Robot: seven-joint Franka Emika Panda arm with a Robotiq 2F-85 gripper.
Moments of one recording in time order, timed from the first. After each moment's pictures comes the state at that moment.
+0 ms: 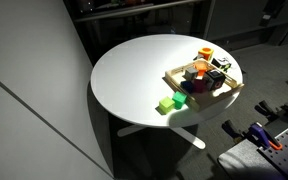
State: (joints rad) arm 0.01 -0.46 -0.07 -2.49 -0.05 2.03 -0.29
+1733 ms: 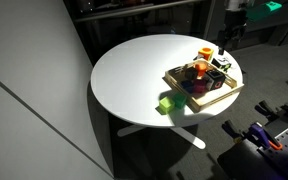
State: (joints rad) arm 0.02 0.07 -0.02 -2.28 -0.01 2.18 -0.08
